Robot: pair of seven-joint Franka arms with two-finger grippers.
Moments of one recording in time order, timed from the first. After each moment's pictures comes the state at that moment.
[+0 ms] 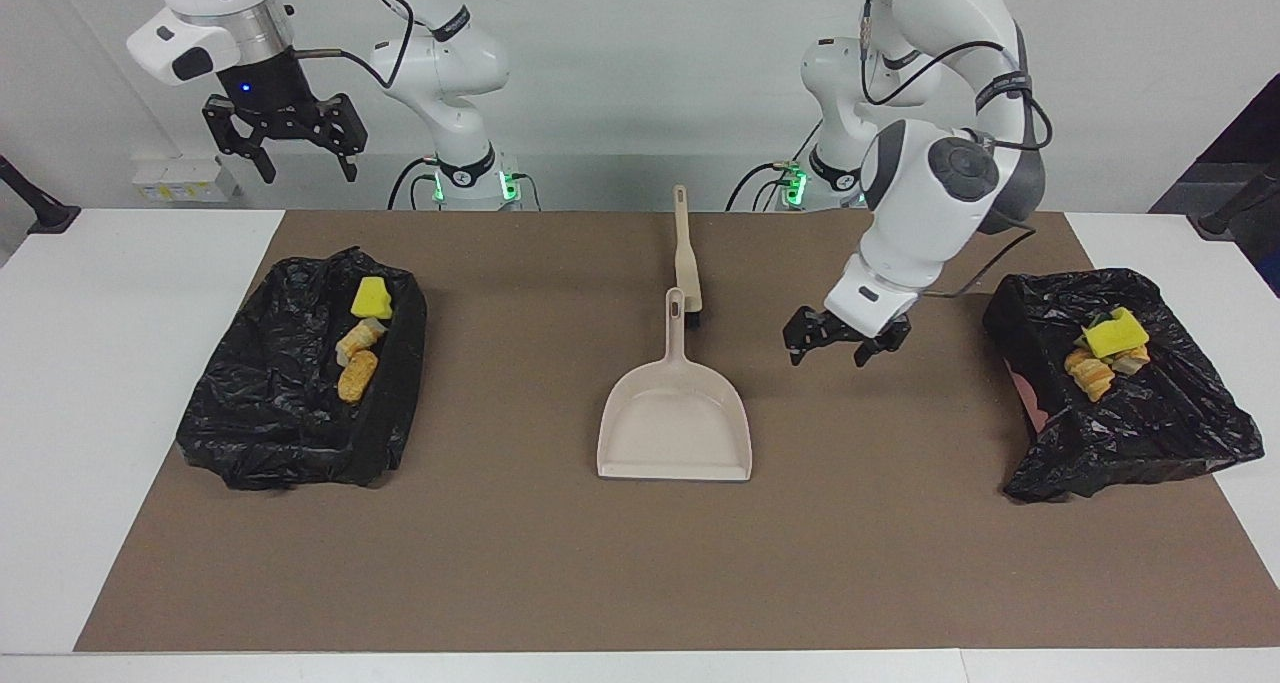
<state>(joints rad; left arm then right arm) -0.25 0.23 -0.04 -1.68 -0.13 1.97 -0.19 0.11 -0.15 -0.13 -1.62 -0.06 1.49 -0.07</state>
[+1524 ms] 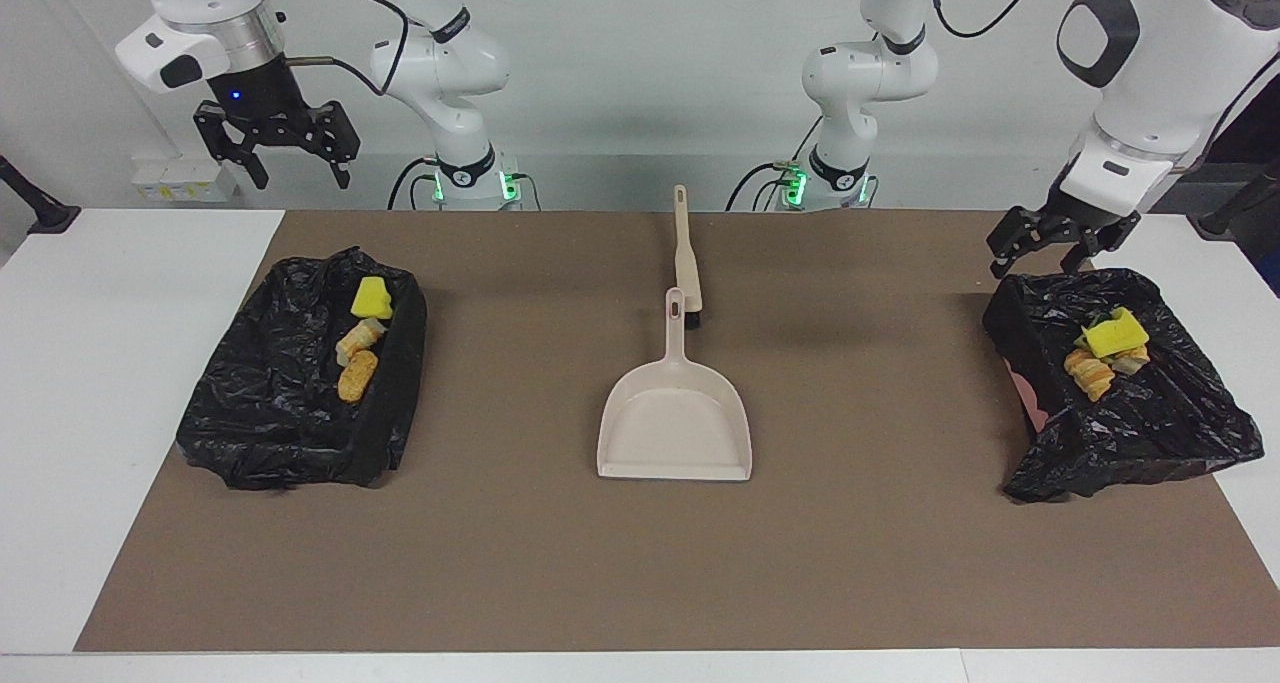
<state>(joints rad) 0.02 -0.04 -0.02 -1.68 0.00 1.67 0.01 0.08 -0.12 -0.11 -1.60 -0.05 1.49 -0.07</state>
